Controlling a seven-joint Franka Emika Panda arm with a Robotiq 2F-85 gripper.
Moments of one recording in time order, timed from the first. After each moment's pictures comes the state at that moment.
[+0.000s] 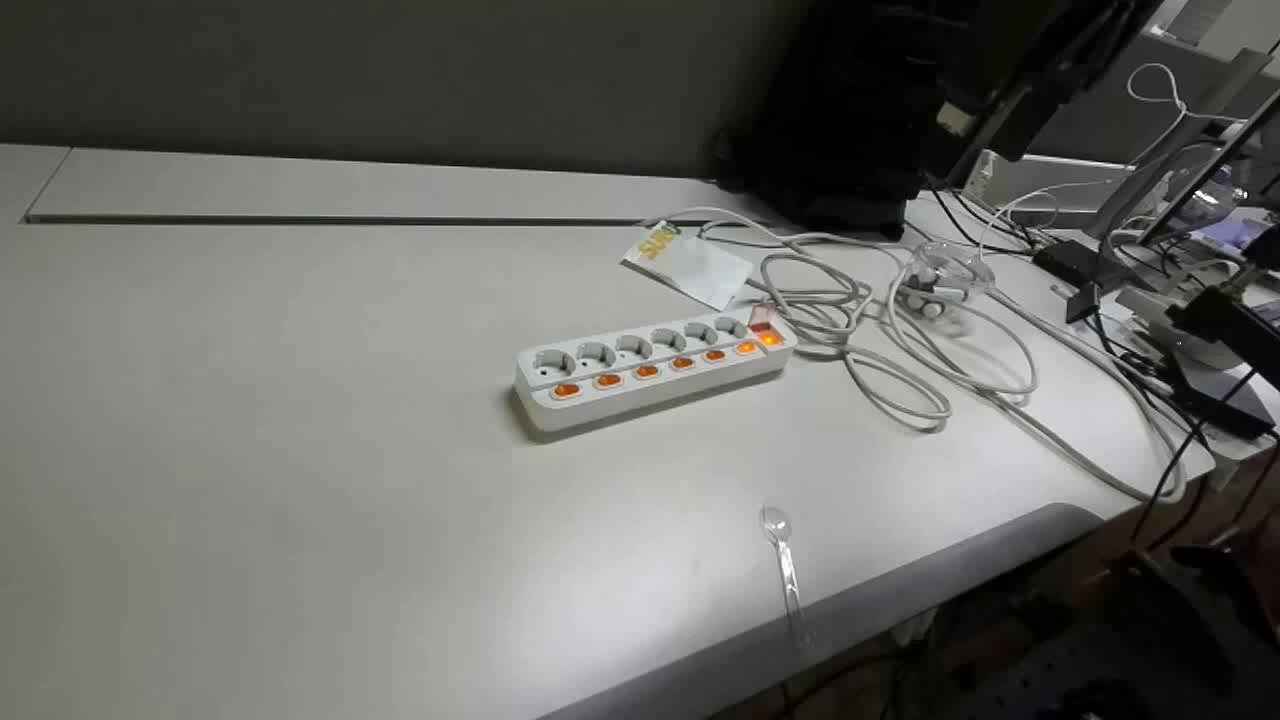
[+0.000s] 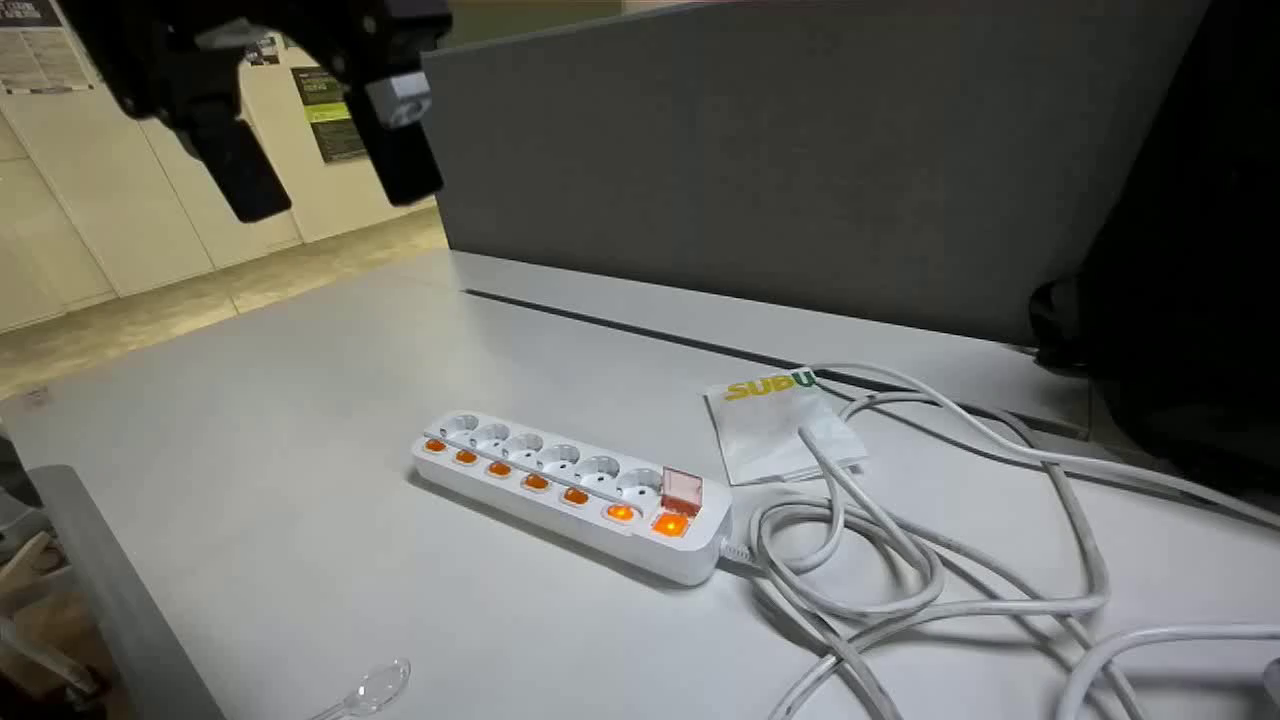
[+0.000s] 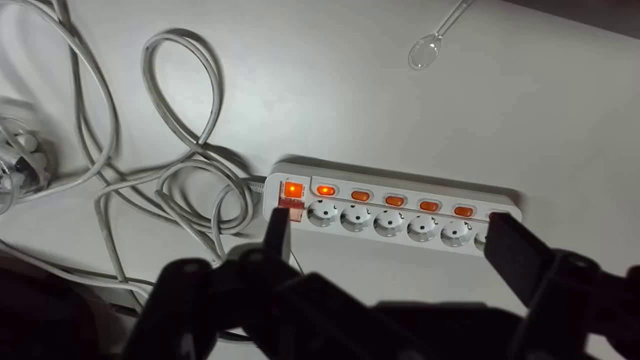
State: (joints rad) arm -0.03 -0.52 -0.13 -2.71 -0.13 2.32 -0.30
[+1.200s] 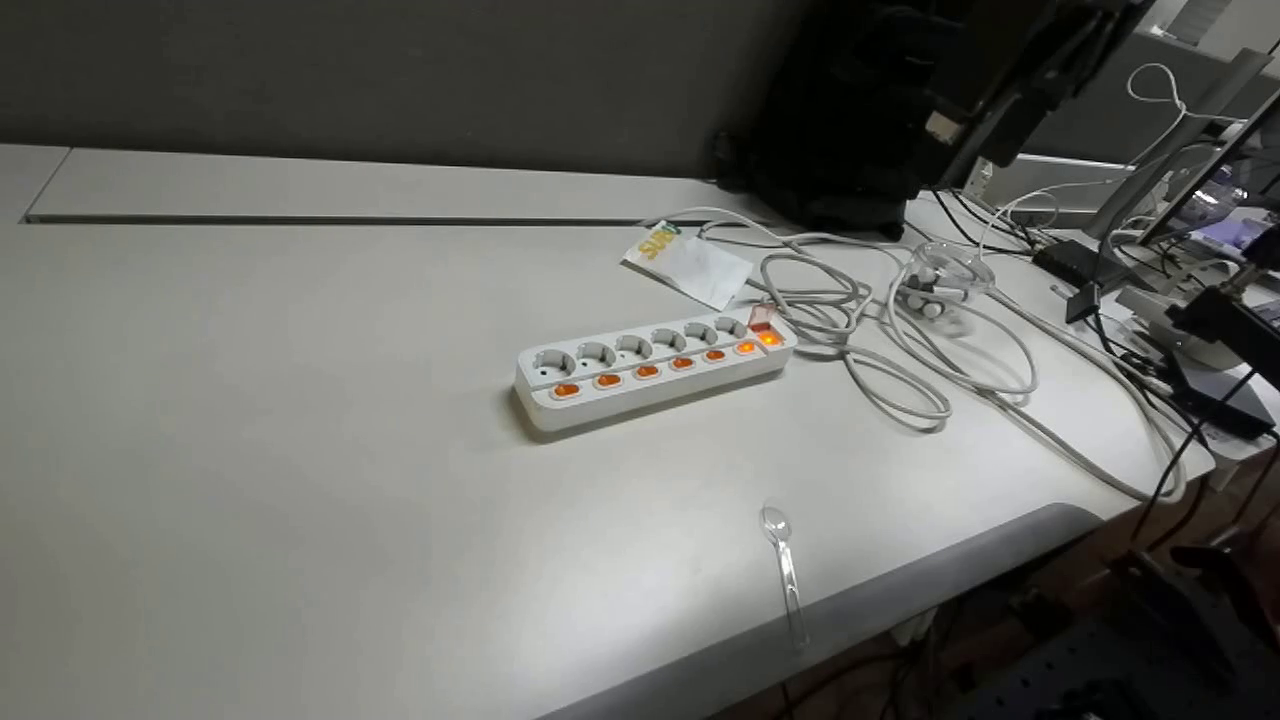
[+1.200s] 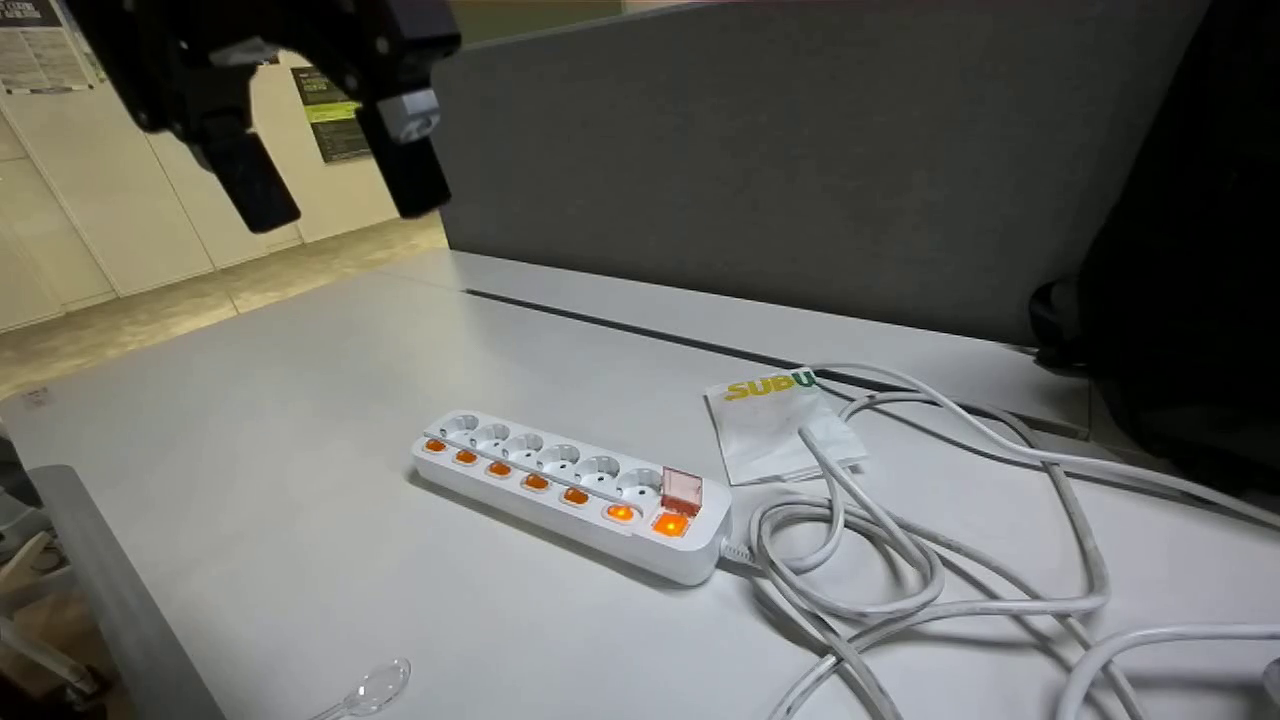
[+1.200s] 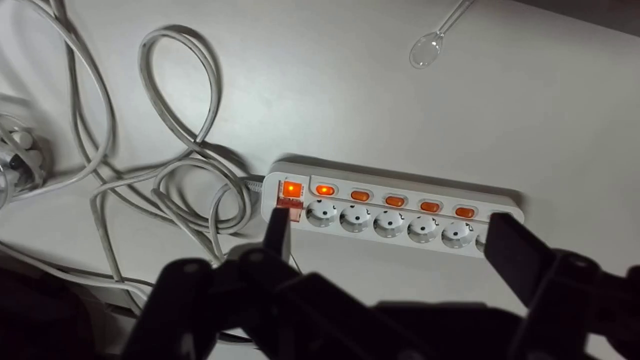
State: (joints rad) arm -0.03 -0.49 -0.12 -2.71 -0.13 2.34 -0.30
